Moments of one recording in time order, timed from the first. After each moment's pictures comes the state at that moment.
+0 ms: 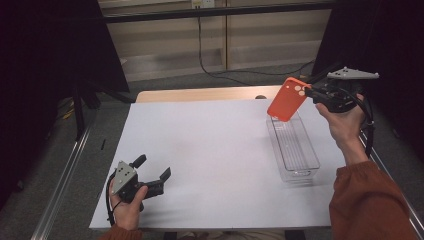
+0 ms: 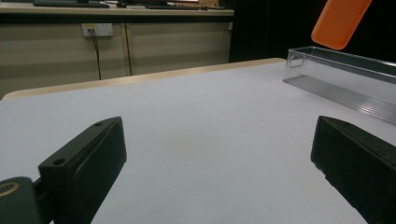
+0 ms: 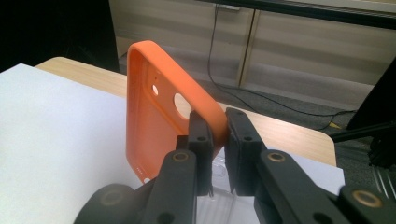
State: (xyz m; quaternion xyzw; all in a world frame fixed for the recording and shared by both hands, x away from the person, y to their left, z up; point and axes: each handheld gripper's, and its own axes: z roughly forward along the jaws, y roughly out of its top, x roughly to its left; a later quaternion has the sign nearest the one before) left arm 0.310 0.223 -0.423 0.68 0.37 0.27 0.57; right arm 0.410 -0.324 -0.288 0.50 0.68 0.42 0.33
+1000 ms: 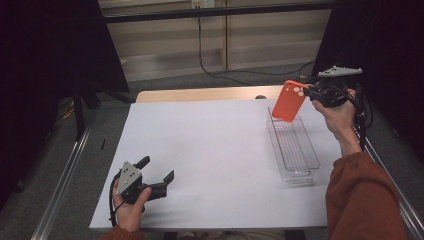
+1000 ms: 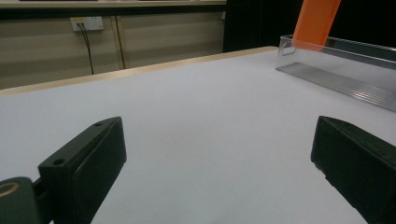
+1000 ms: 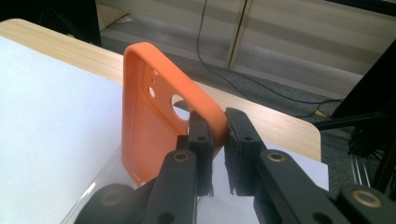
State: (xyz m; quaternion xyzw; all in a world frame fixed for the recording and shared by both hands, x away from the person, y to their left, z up) left arm 0.308 0.216 -0.425 0.71 0.36 0.26 0.55; right arm 0.454 -0.337 -0.317 0.50 0.72 0.37 0.33
